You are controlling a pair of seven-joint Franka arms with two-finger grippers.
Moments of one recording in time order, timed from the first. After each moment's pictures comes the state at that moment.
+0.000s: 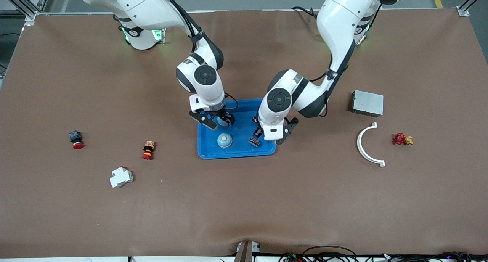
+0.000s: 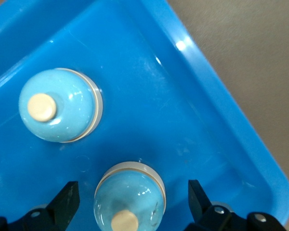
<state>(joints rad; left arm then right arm) -0.60 0.69 -0.12 -1.61 -0.07 2.29 -1.58 0.63 0.56 0.10 -1.95 -0.13 2.55 1.37</state>
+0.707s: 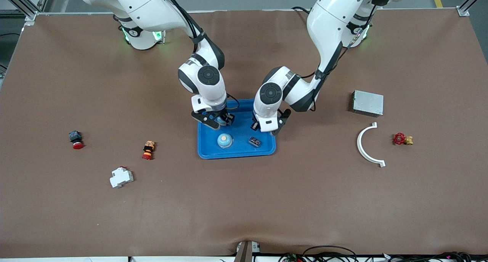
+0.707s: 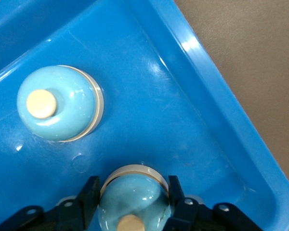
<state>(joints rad) -0.65 0.70 -0.12 -1.73 -0.07 2.40 -1.69 0.64 0.56 0.09 -1.95 -0.16 2.55 1.37</state>
